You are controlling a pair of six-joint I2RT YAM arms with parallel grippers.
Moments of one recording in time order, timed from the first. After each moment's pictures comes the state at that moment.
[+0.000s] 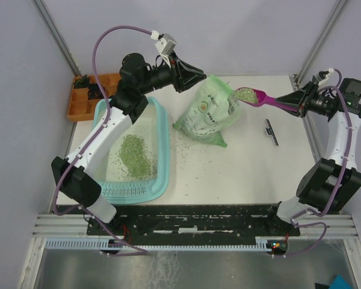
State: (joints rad) left arm -0.51 1.60 1.67 0.14 0.70 -0.31; right arm -0.49 1.55 1.47 -0.75 -1.31 0.48
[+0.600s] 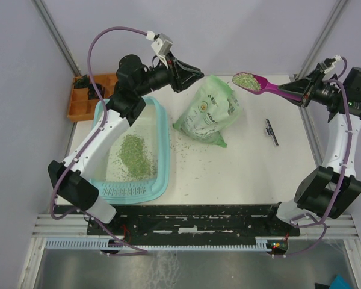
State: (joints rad) left arm -0.51 1.56 1.63 0.14 0.65 -0.30; right arm -0.47 1.48 1.50 -0.48 -1.37 0.83
